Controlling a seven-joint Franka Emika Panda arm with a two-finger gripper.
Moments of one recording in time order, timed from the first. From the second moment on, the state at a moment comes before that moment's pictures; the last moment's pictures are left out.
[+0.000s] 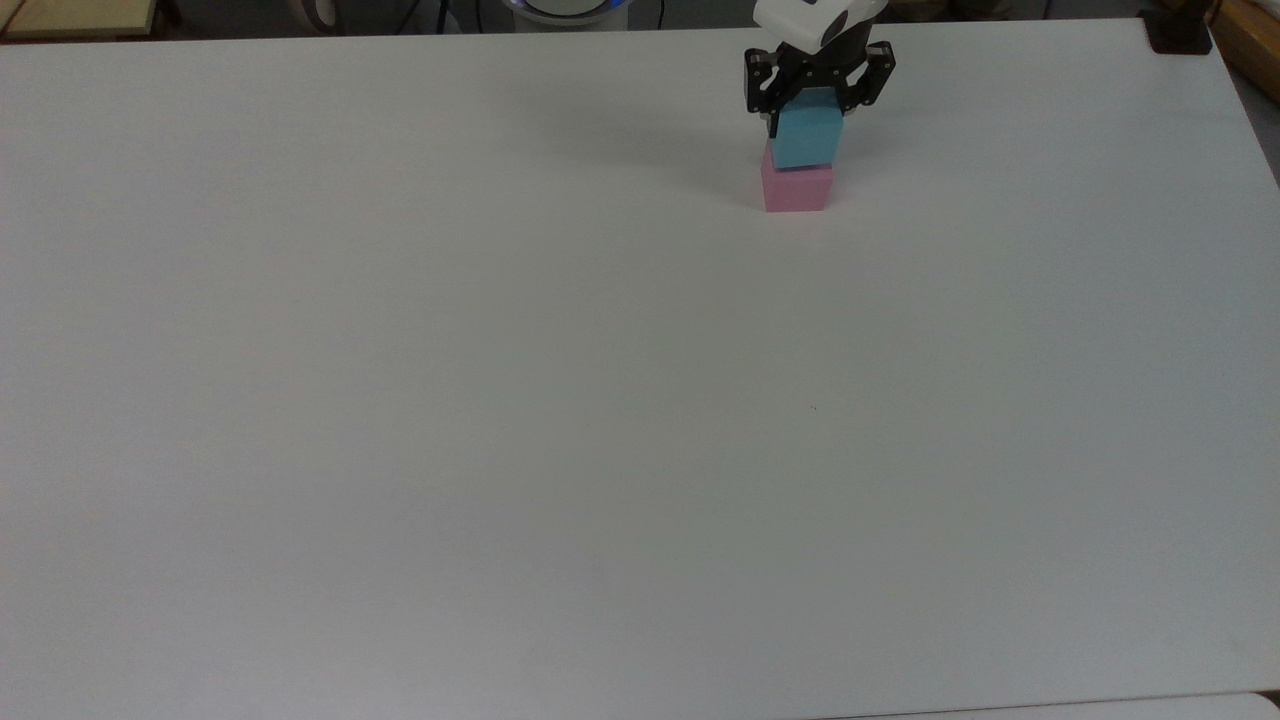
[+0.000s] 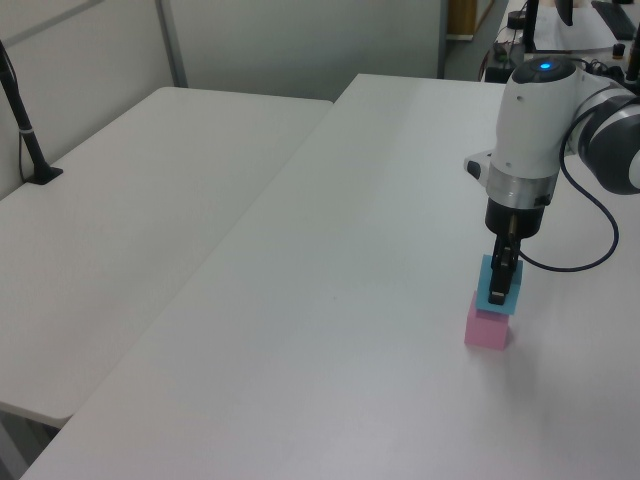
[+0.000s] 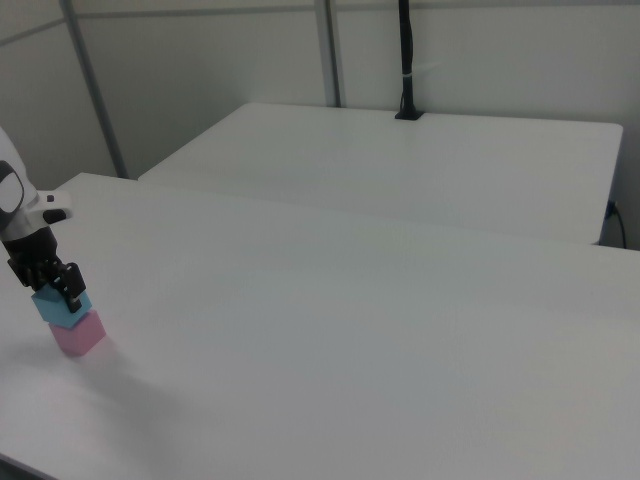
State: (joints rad) arm 0.58 -0.06 0.00 -2.27 -0.05 2.26 0.50
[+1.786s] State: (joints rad) arm 0.28 -0.11 -0.04 -1.66 -0.06 1.57 0.18
